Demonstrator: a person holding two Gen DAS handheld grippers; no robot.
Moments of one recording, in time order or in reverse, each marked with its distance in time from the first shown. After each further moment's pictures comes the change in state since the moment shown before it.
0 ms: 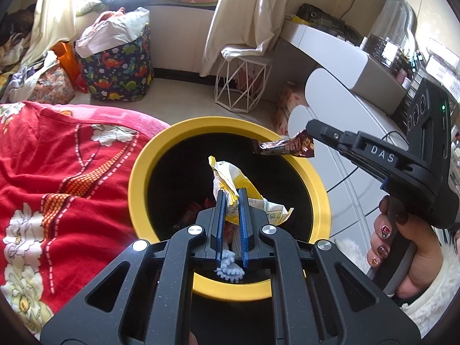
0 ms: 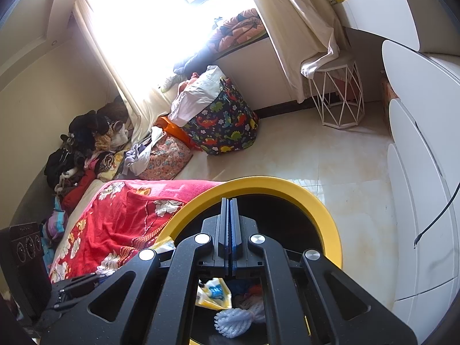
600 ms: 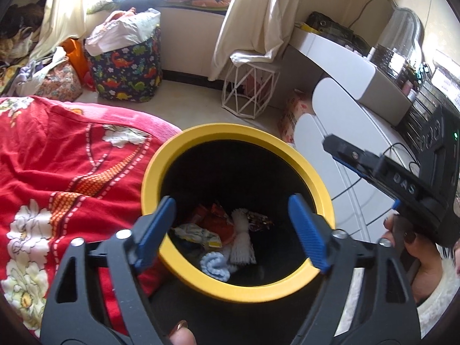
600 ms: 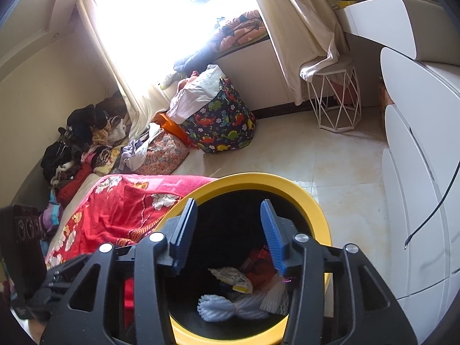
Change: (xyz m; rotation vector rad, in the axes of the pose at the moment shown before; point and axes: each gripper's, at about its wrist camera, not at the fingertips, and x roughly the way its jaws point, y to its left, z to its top) left arm -0.012 0.014 0.004 -0.049 -0.038 0.034; right arm -0.013 0.004 -0.016 -0.043 0.006 -0.023
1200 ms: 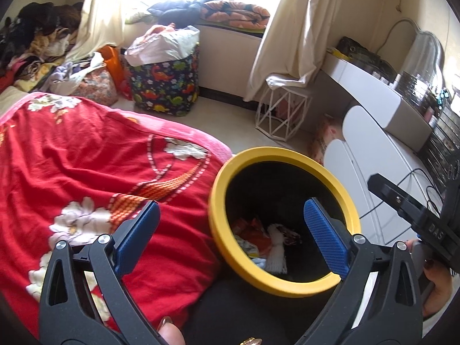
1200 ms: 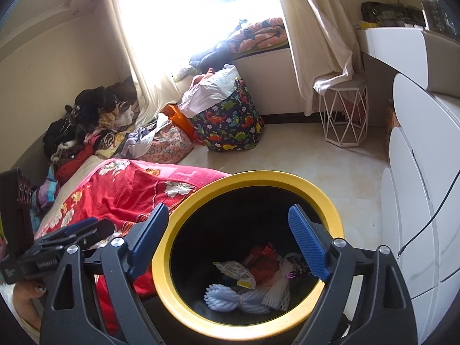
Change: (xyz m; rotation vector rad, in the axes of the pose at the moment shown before) left arm -0.048 0.044 -0.002 -0.078 -0.099 0.141; right arm -0.018 0.040 -0.011 -0.132 -0.007 -0.007
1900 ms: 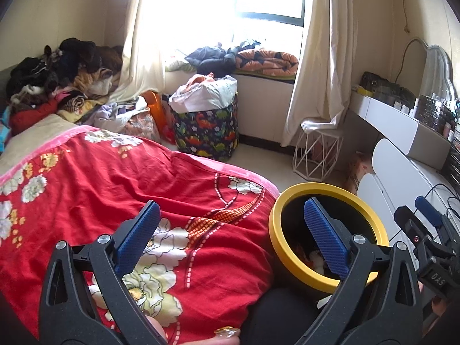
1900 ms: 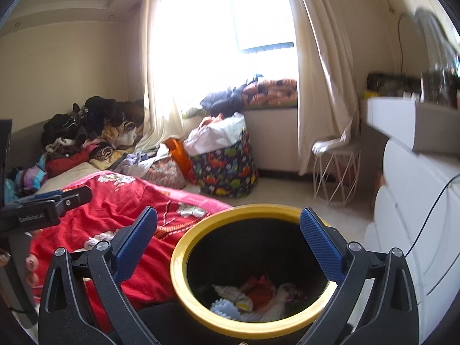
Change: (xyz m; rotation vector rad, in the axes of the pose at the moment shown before) left arm -0.082 0.033 -0.022 0.013 -0.263 0.187; right arm -0.043 0.069 -0.050 -0.215 -0.307 -0.098
